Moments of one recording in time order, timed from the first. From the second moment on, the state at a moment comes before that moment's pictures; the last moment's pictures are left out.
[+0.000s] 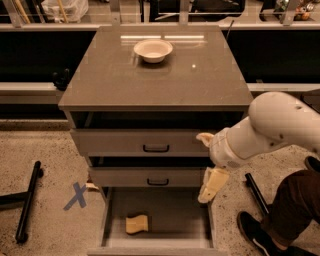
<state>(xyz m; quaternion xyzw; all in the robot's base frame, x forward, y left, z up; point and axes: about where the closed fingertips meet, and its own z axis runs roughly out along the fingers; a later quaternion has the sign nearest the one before) 0.473 -0.113 0.721 -0.66 0.70 0.13 0.24</state>
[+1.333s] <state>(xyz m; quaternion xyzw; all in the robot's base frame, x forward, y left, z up) 0.492 -0.095 0.514 -0.66 0.69 0.21 0.23</state>
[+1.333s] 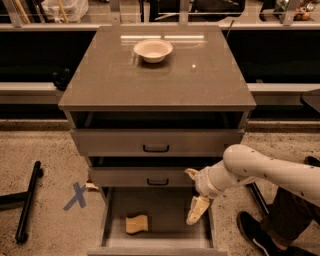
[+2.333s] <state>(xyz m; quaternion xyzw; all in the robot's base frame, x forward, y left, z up) 0.485 -0.087 0.469 -0.64 0.69 0.25 0.22</state>
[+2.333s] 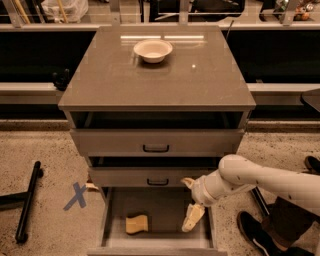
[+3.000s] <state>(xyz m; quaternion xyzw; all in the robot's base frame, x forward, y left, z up) 0.494 -0.058 0.376 -0.62 0.71 0.26 0.20</state>
